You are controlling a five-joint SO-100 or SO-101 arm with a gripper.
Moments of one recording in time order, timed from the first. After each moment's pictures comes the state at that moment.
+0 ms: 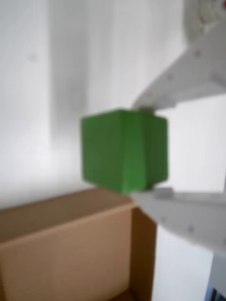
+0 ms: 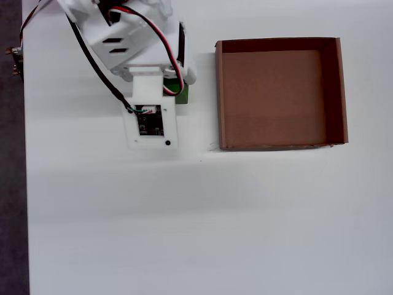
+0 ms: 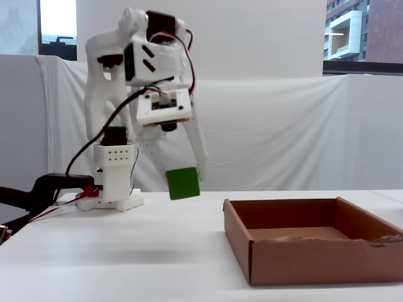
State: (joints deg) arm -30.4 99.9 99.6 69.3 -38.3
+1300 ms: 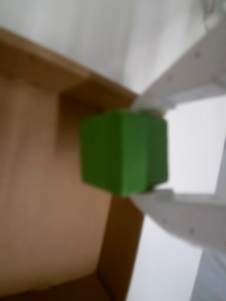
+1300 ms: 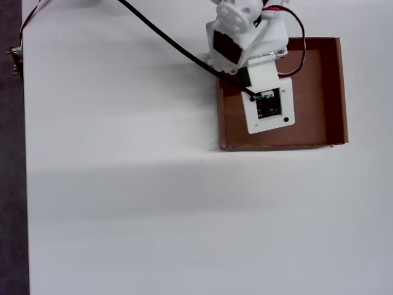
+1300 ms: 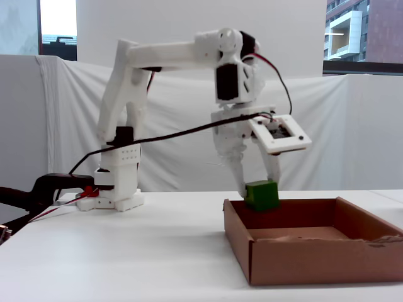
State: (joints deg) arm -50.4 71.2 71.4 73.7 -32.3
